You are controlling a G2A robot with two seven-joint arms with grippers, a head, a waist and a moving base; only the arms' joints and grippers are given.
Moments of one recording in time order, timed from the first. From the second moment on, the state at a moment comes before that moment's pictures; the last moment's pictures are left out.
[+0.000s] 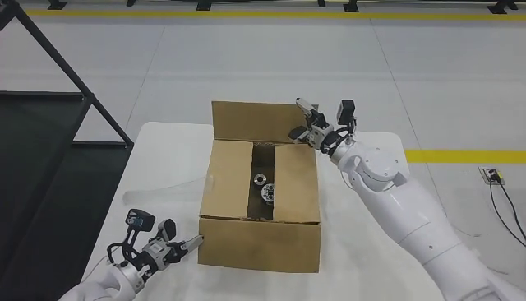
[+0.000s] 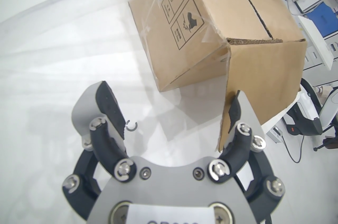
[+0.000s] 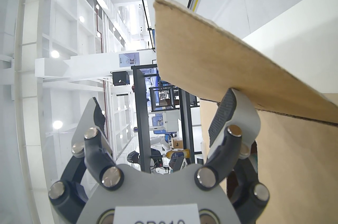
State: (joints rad) left arm 1.52 -1.05 -1.60 -1.77 0.67 -0.43 -0.43; right arm -0.37 -1.24 0.76 -0.97 0.81 -0.07 0.35
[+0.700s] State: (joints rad) left arm 1.56 -1.05 -1.61 -1.77 0.68 -0.44 -0.40; right arm -0.18 -1.43 0.63 -0.62 0.78 0.01 0.16
